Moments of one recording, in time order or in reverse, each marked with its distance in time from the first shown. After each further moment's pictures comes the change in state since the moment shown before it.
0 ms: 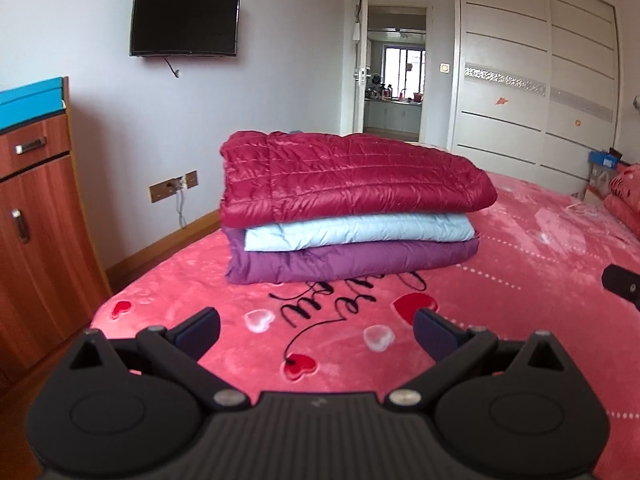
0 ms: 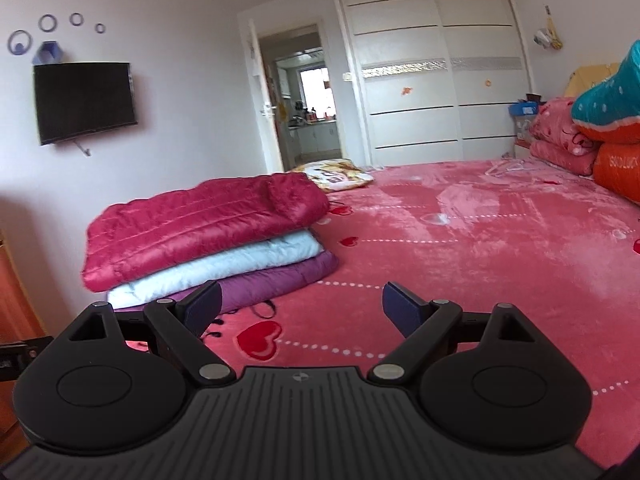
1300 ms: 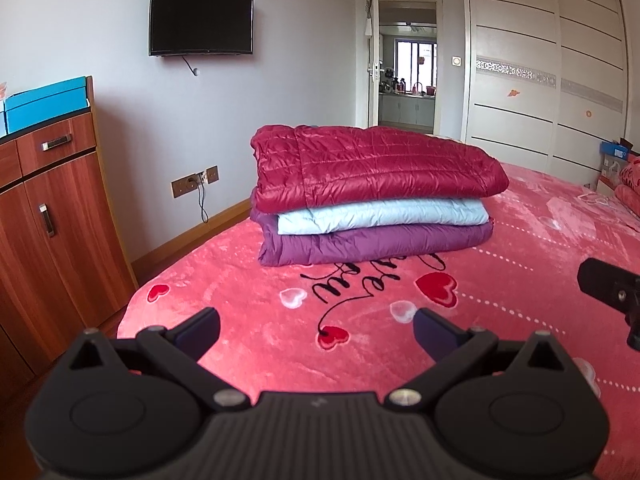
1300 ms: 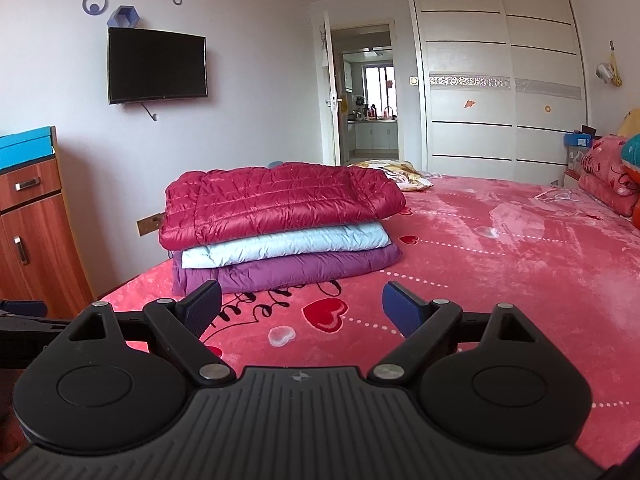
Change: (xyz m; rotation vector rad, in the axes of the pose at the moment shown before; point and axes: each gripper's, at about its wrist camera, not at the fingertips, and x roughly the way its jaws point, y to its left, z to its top) left arm -0.029 0.015 -0.021 0.009 0.017 0.048; right arm 0.001 0.047 -0.007 -0.155 0.029 0.127
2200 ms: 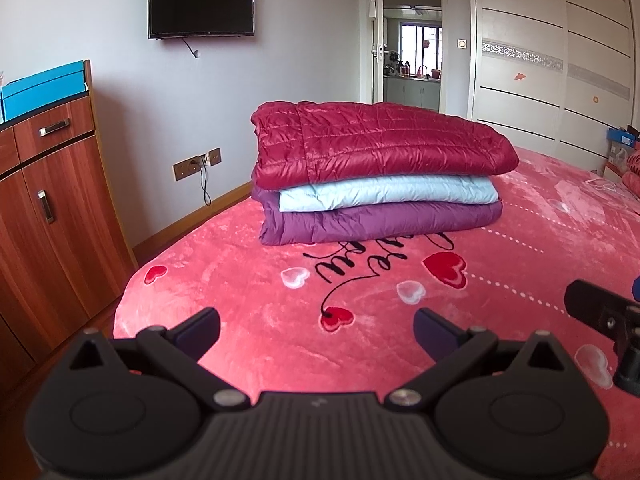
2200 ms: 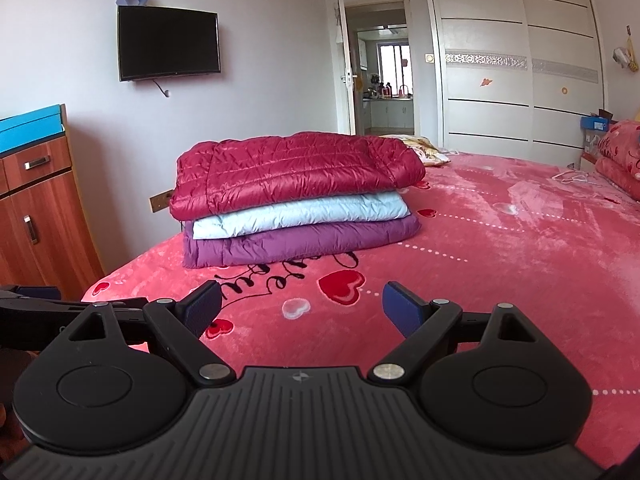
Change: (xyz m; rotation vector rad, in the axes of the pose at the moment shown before) left arm 0.019 -0.002 -0.009 0.001 0.054 0.016; right arm -0.008 -0.005 -0.007 -0.010 0.079 0.064
